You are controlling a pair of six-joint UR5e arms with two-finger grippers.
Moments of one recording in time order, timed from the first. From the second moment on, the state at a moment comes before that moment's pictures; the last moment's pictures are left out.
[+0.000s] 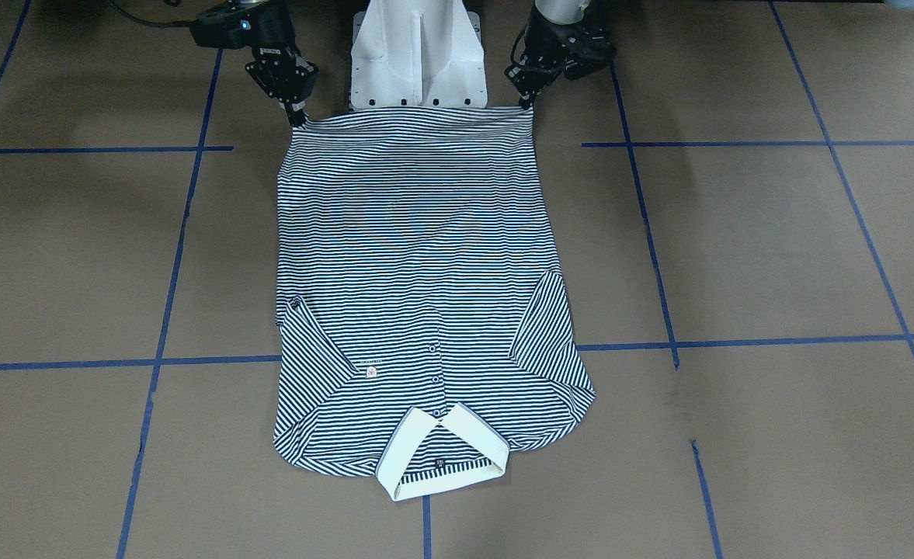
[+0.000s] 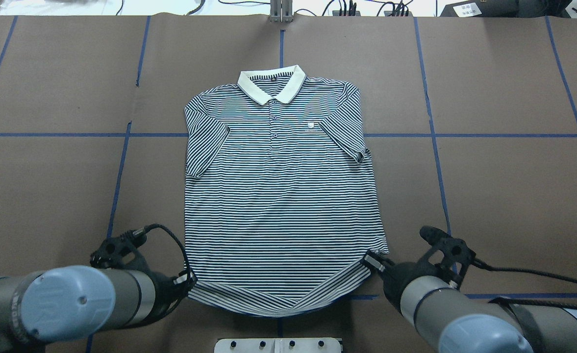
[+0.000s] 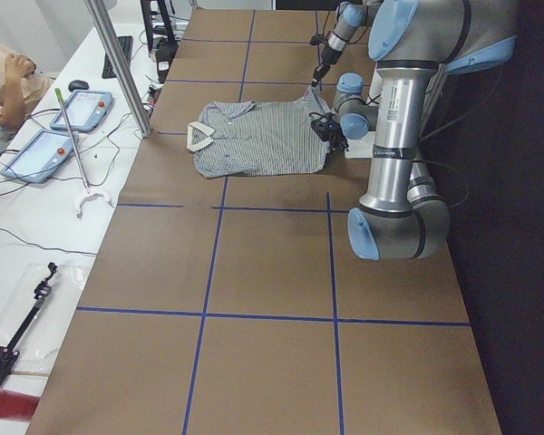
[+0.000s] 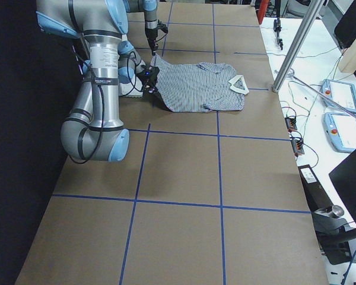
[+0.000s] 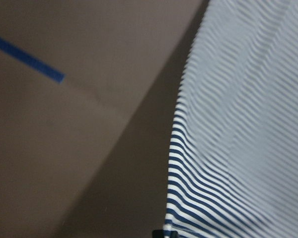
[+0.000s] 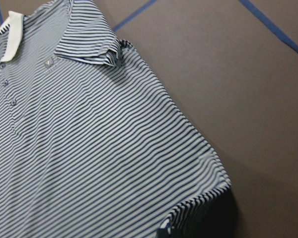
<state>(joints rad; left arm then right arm) -0.21 -1.79 -2.19 -1.65 -1.62 -2.01 0.09 -1.42 2.25 -1.49 1.16 2.04</state>
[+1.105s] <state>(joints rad) -0.72 -2.08 -1.67 -1.92 -1.60 -1.52 0.66 -0.93 1.54 -1.45 1.47 1.66</state>
